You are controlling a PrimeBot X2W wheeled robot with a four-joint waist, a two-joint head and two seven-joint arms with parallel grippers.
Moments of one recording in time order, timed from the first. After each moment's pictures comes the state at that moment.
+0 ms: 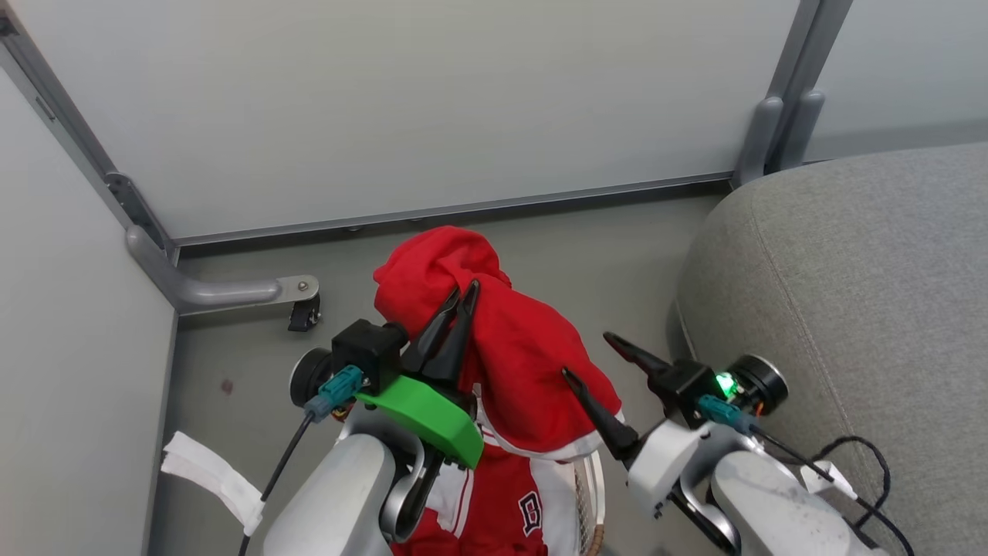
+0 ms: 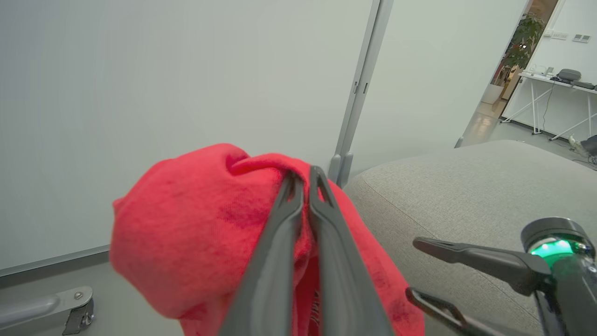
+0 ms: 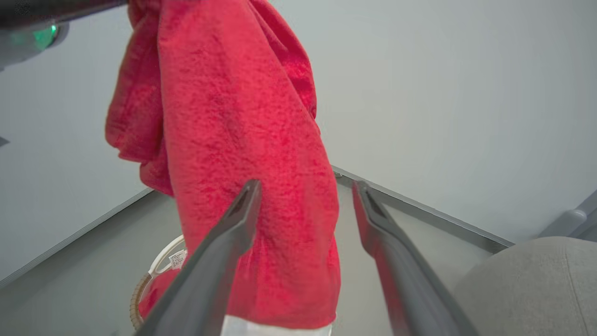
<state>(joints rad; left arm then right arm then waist) -0.41 0.05 -0.56 0.45 -0.48 -0.13 -0.26 -0.38 -0.16 0.59 0.49 0.24 0.13 -0.26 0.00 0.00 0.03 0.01</state>
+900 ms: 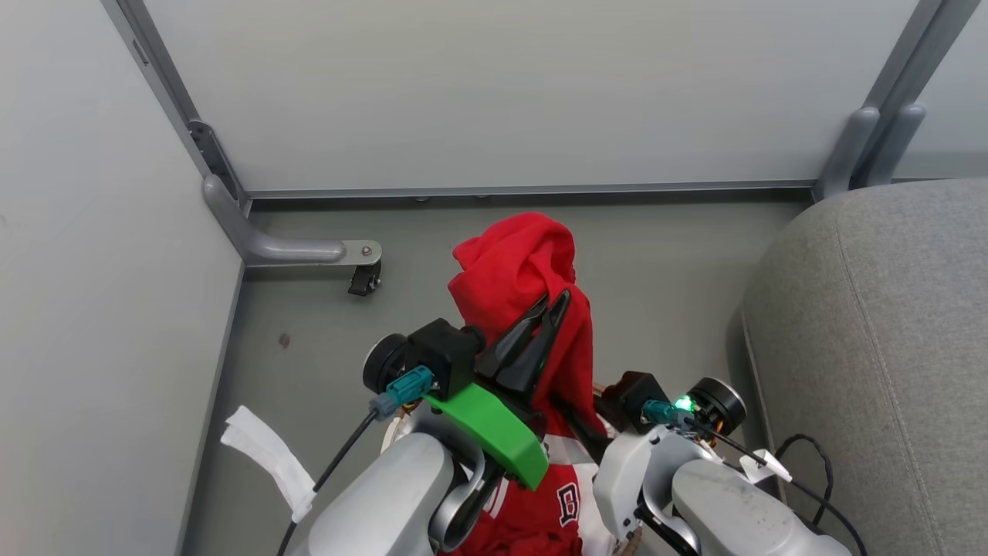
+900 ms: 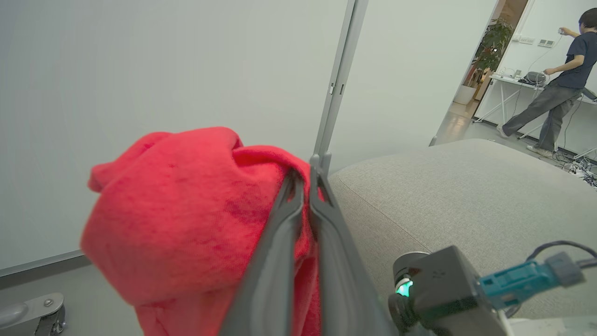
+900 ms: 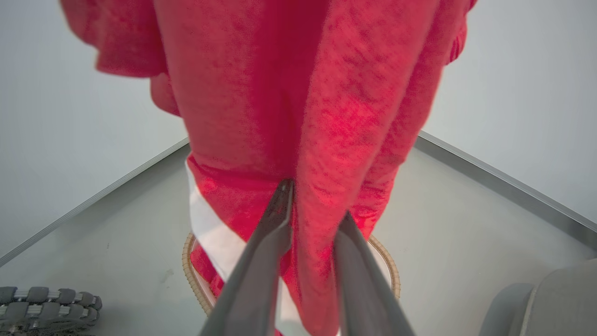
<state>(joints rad) -0.47 0.05 -0.78 0.39 -0.59 -0.13 -0.26 -0.54 -0.06 0.76 0.84 0.35 0.13 -0.26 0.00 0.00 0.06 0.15</state>
